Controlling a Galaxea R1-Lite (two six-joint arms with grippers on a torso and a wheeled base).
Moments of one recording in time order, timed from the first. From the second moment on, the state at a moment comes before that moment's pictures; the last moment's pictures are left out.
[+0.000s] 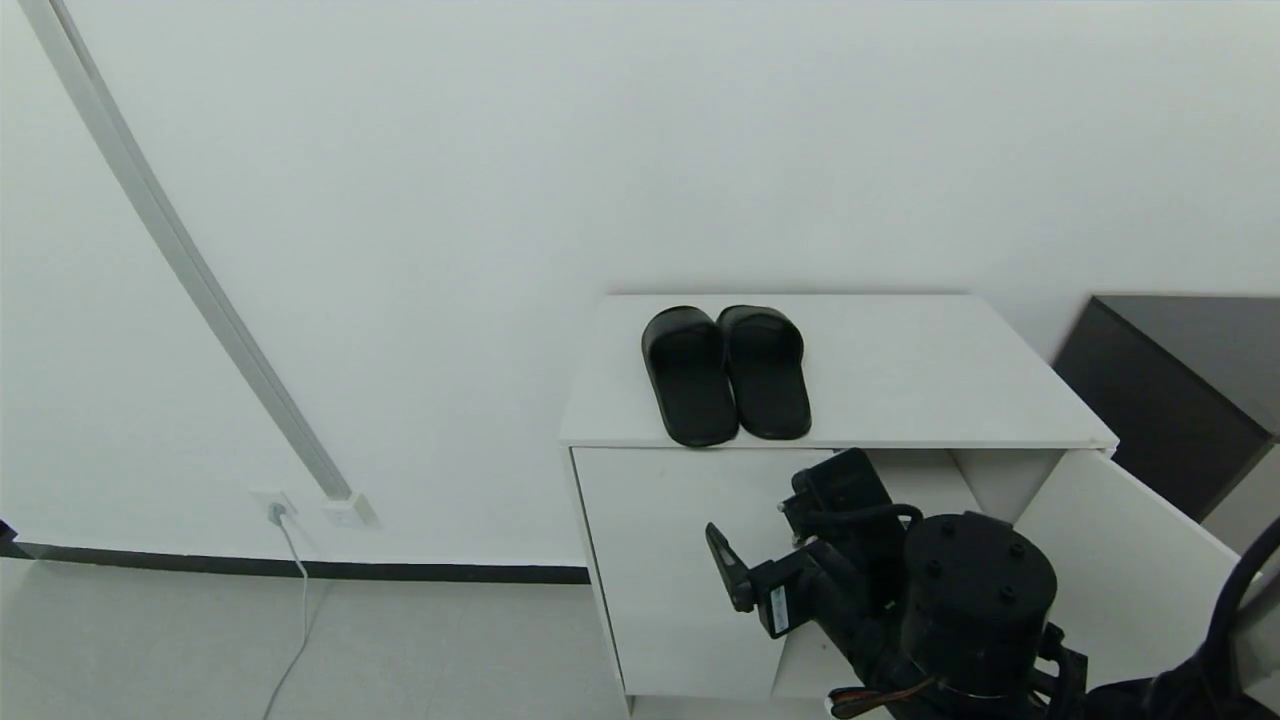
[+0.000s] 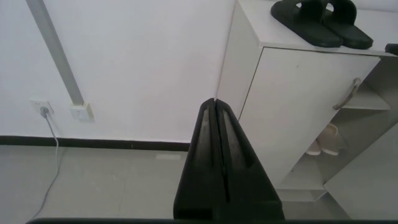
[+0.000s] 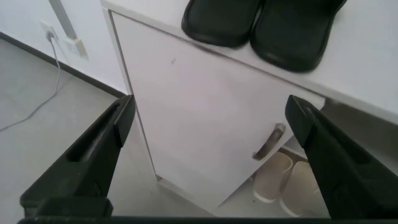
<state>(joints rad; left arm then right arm) 0.00 0.00 0.00 0.00 -0.01 -0.08 0.95 1.92 -0.55 -1.29 -0.51 -0.06</state>
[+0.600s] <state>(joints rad) 0.00 0.00 0.00 0.00 -0.01 -0.08 0.90 1.93 -0.67 -1.17 -0.51 -0.10</state>
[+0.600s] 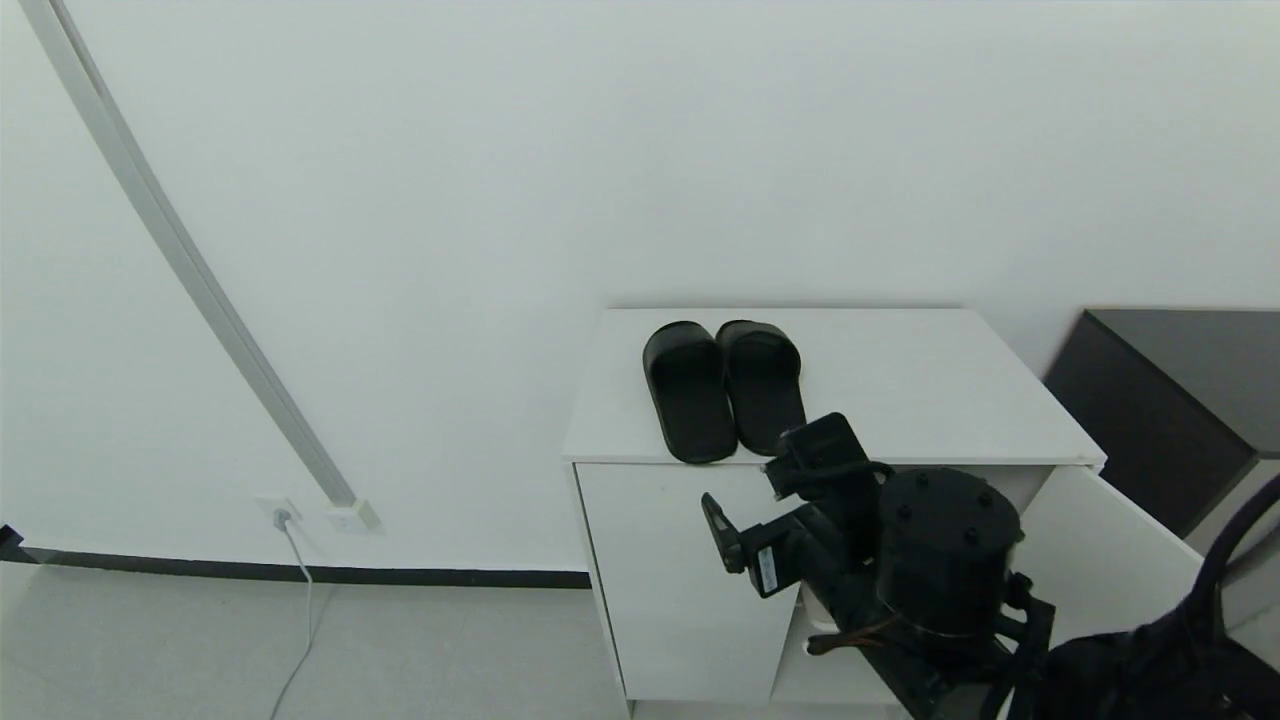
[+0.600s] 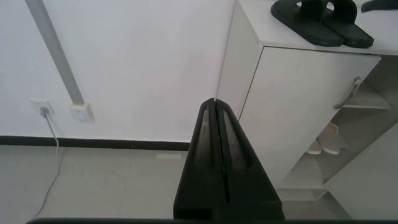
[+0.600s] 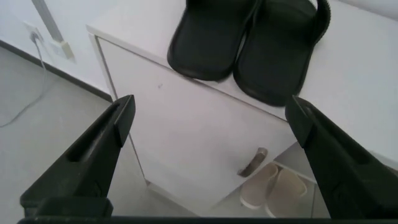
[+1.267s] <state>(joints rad) 0.00 0.00 0.00 0.00 -0.01 -0.08 0.87 1.94 -1.25 -0.40 -0.60 0.22</state>
